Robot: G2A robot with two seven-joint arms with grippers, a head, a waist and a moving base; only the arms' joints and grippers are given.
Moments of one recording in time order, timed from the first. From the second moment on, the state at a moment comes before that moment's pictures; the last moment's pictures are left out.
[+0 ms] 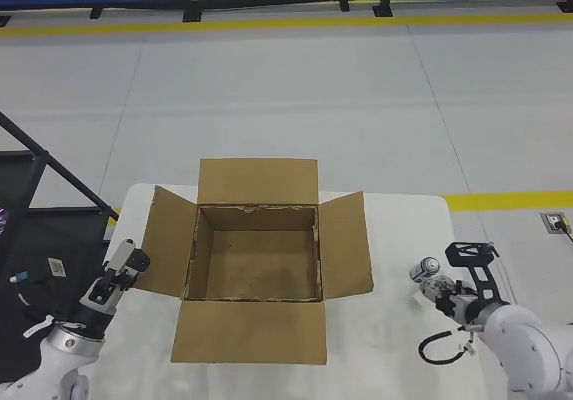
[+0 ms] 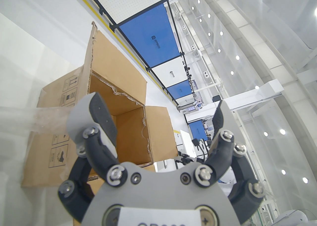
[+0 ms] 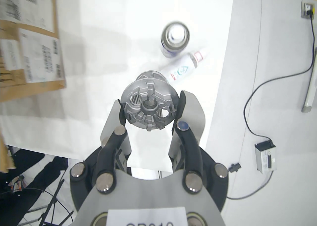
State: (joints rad) left arm 1.52 -1.22 -1.84 -1.95 -0.09 -0.24 -0.43; right arm -1.26 -1.30 1.67 -2.18 -1.19 0.11 1.39
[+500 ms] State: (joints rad) left arm 1.52 -1.22 -1.84 -1.95 -0.09 -0.24 -0.43; right arm -0.98 -1.33 1.23 -2.24 -1.16 0.32 1.33
